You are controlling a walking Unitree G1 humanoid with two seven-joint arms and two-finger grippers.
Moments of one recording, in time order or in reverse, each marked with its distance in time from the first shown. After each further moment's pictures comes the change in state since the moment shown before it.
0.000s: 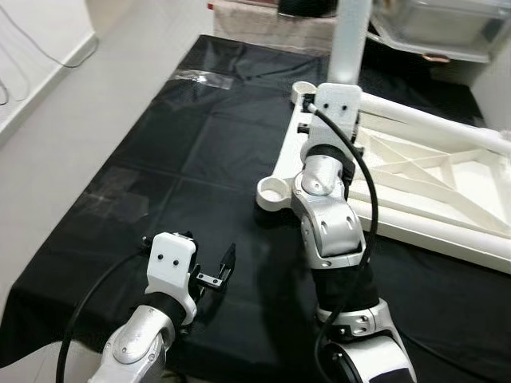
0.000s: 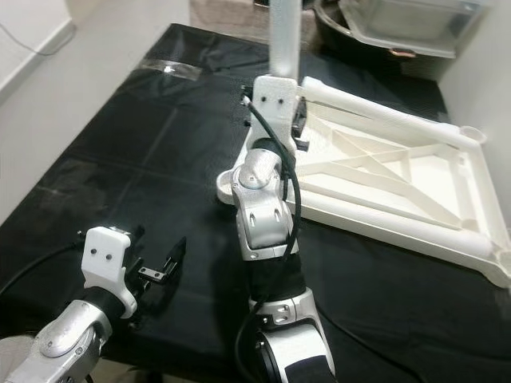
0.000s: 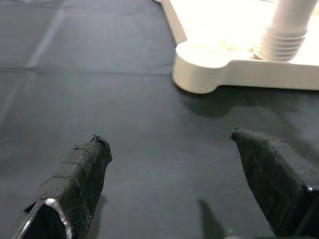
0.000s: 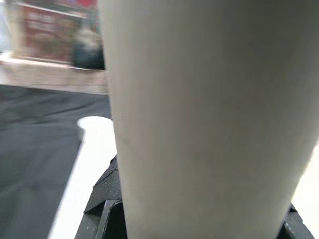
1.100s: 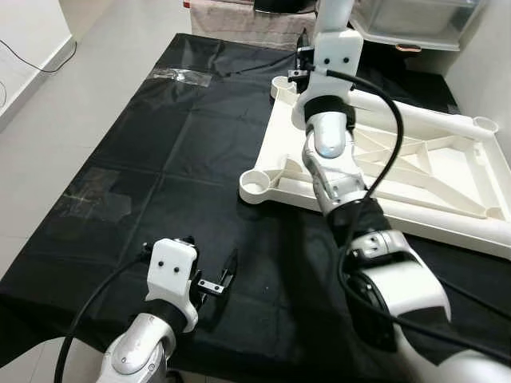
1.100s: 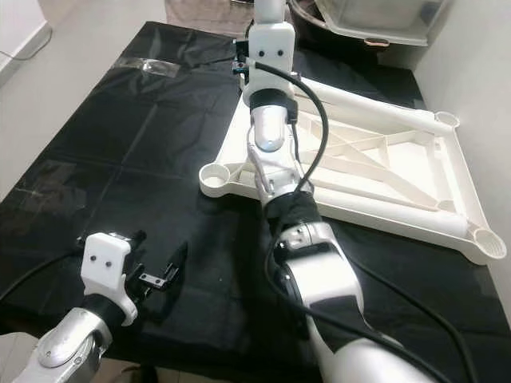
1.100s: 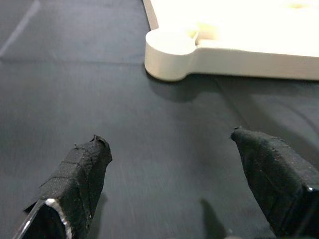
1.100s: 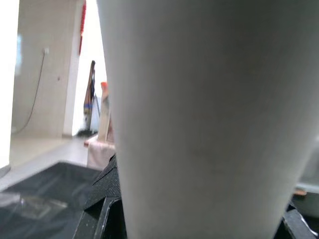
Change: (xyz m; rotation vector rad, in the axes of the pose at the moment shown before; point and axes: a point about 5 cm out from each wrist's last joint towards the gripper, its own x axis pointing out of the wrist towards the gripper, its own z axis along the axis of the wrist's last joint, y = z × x) left arm -0.014 -0.007 -0.002 -0.011 0.021 -0.009; right arm 0.060 0.027 0.035 0.079 -0.423 0.375
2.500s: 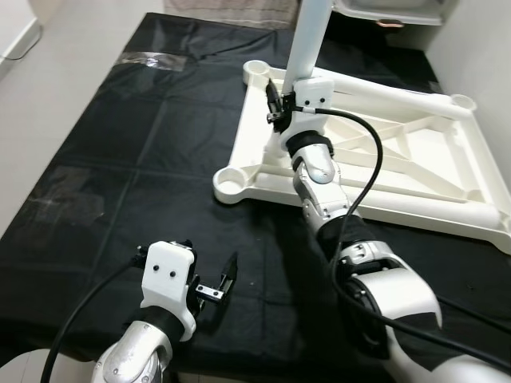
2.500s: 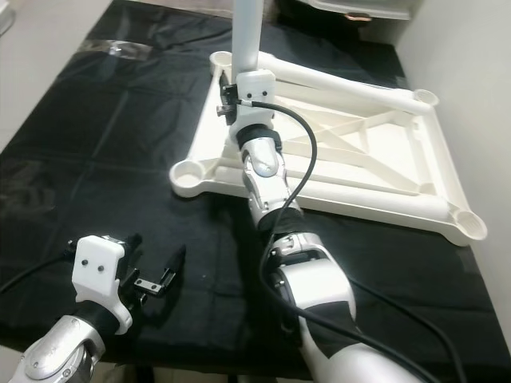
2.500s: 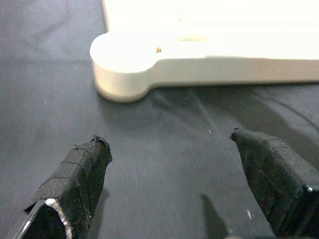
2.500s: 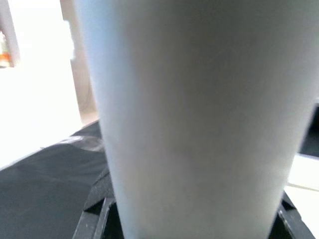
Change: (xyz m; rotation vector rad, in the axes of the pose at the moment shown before) left arm -0.001 0.001 0.014 0.001 -0.016 0.016; right arm -0.046 0.024 -0.036 0.344 0.163 0.300
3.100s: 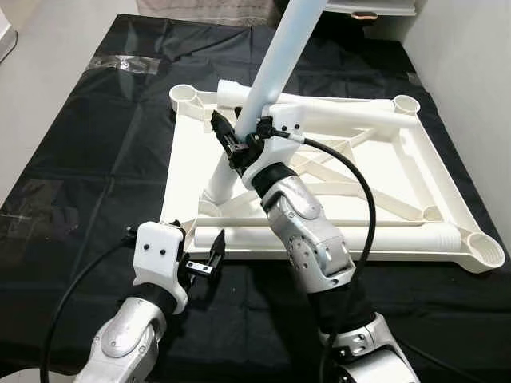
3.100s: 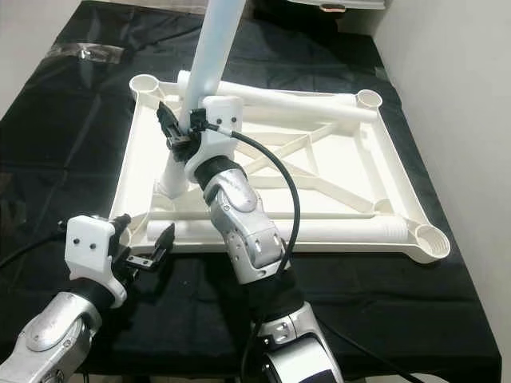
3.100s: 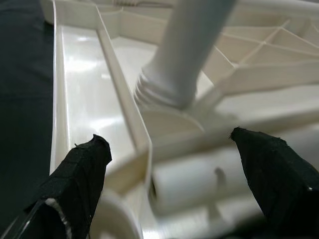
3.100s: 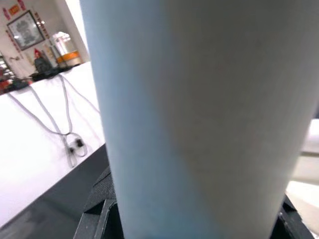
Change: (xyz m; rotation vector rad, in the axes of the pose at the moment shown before) left arm 0.013 0.020 0.008 0.031 -0.060 0.064; right arm -0.048 0.068 0.011 0.280 0.171 0.200
